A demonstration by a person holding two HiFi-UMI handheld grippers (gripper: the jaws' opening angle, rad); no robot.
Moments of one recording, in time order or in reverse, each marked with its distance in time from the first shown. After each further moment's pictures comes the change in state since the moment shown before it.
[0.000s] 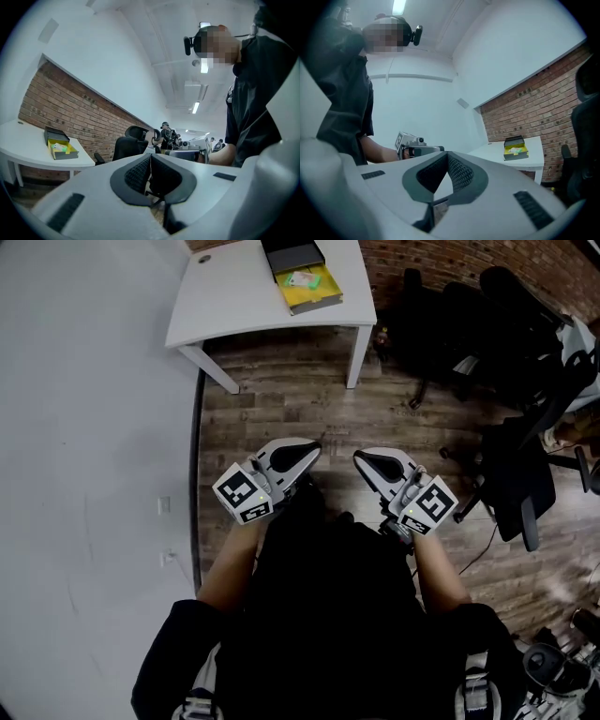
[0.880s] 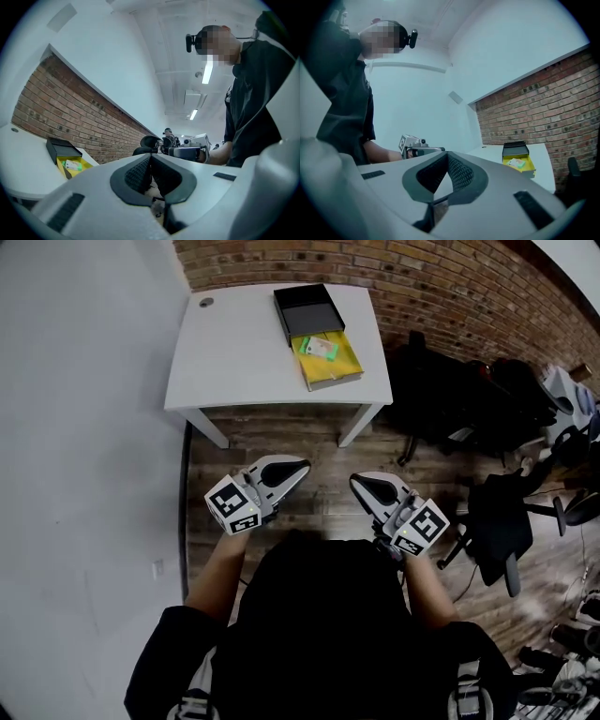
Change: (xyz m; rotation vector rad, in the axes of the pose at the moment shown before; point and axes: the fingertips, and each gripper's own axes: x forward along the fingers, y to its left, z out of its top) left arm -0.029 0.233 0.066 -0.011 -0.058 -0.085; right arm 0.190 -0.116 0.049 -0.022 0.054 -0.069
